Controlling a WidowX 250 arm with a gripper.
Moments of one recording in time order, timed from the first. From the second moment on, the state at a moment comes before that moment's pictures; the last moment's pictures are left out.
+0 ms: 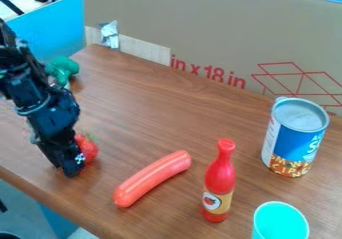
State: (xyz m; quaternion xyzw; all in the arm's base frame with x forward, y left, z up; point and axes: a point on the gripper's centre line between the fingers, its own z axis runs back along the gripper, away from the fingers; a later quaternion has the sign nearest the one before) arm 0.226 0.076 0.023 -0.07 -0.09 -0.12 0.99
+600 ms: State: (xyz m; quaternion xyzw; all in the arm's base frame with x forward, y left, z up) arm 0.234 0.069 0.024 -0.07 -0.10 -0.12 0.99
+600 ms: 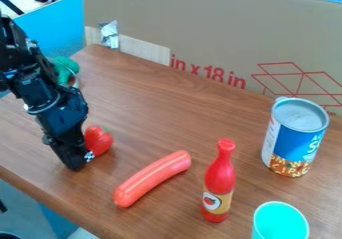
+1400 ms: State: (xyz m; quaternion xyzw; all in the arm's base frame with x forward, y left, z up) arm 0.231 0.113 0.169 0.02 -0.17 -0.06 0.98
